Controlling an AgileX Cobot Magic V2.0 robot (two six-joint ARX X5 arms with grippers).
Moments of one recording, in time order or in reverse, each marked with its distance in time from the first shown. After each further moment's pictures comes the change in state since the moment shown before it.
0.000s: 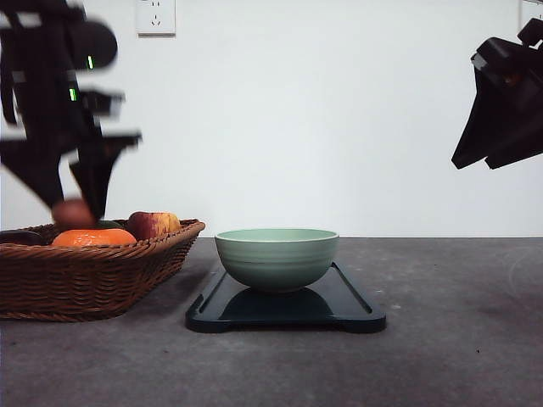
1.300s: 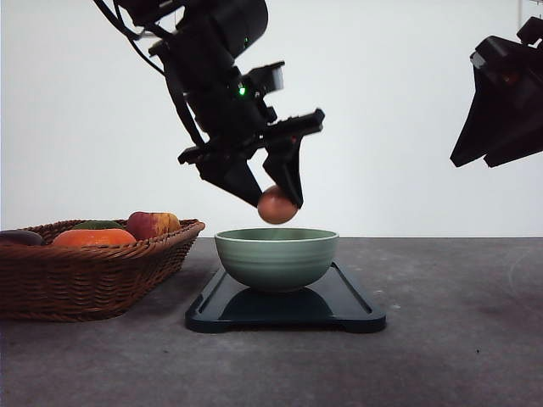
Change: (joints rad) left_arx -0.414 0.167 0.004 0.477 0.055 -0.102; right_arx 0.000 0.000 0.000 0.008 0.000 0.000
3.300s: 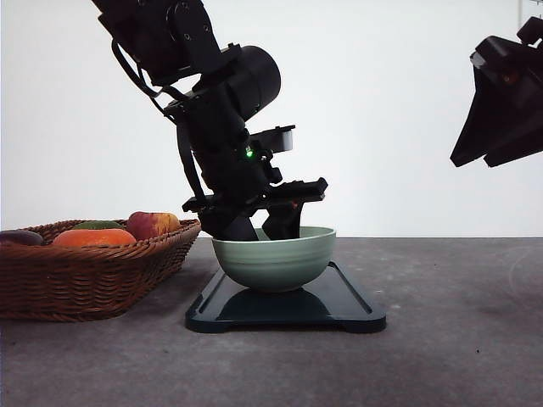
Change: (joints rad) left_arx -0.002 0.127 0.000 0.010 -0.004 0.047; right_arx 0.000 0.000 0.000 0.000 0.000 0.000
